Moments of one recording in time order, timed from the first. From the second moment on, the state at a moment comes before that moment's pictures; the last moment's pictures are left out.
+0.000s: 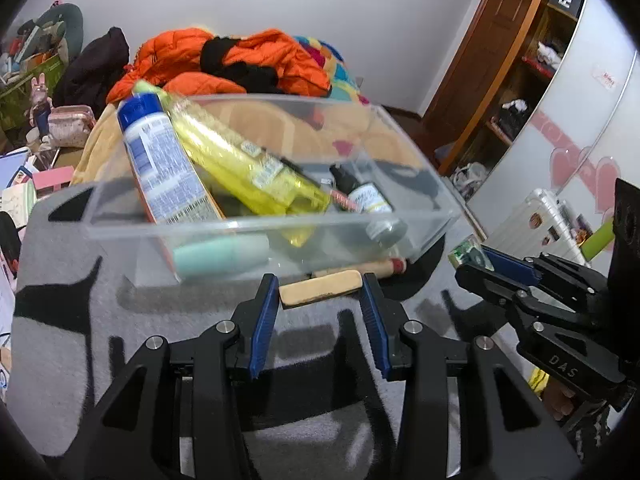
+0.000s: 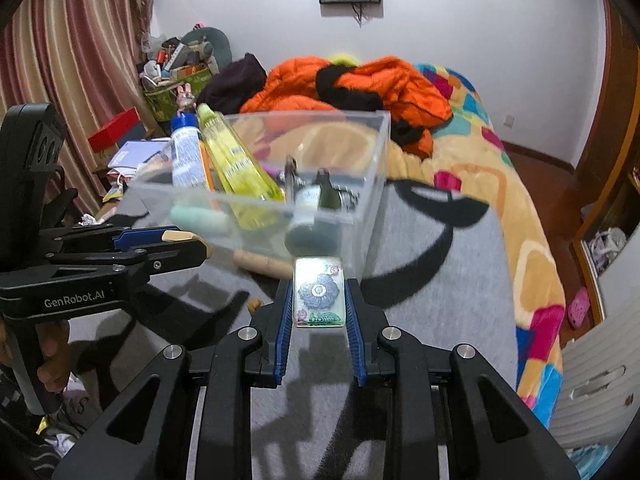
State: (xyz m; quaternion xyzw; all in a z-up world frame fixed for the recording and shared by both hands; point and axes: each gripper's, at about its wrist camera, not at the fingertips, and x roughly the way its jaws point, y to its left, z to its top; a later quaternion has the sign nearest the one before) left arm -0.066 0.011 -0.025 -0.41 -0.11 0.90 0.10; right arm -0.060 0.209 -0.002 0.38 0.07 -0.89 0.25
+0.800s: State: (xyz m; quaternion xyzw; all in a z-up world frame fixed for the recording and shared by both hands) left arm -0.091 -0.036 -0.002 -0.37 -0.08 0.92 0.05; right arm -0.096 0.166 0.033 0.34 0.07 -0.90 0.28
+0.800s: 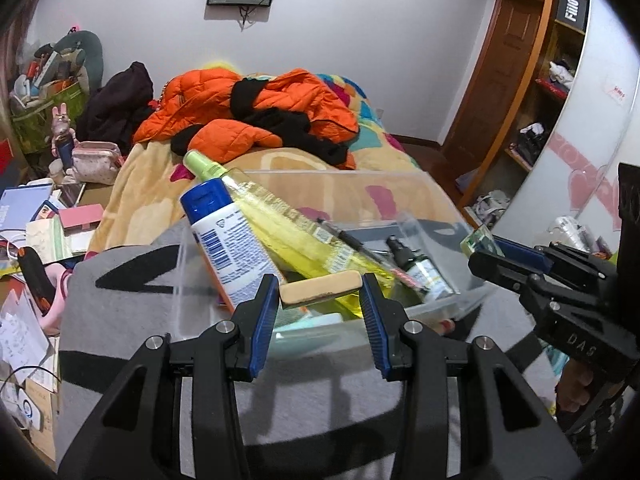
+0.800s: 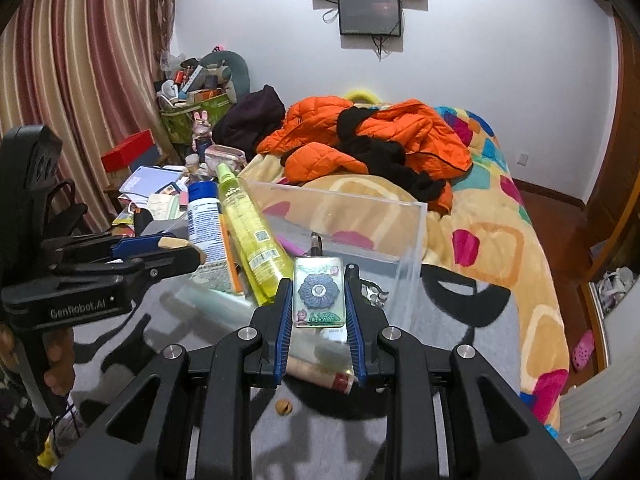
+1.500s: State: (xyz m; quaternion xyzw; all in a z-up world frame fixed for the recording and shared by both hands) left arm -0.118 -0.037 -0.030 -0.40 -0.08 0.91 0.06; right arm -0.131 0.130 -0.004 0.40 0.07 -0.87 0.28
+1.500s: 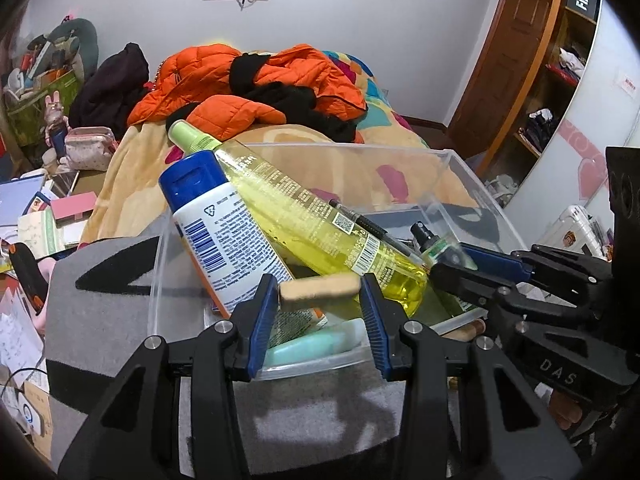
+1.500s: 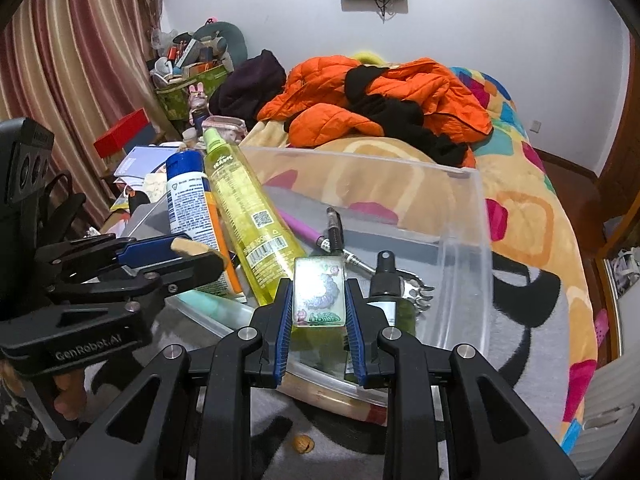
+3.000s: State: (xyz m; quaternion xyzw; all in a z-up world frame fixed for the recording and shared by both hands) left arm -0.078 0.069 -0.076 -0.46 -0.02 0.87 0.18; right arm -0.084 0.216 -0.039 0.45 0.05 -0.85 0.25
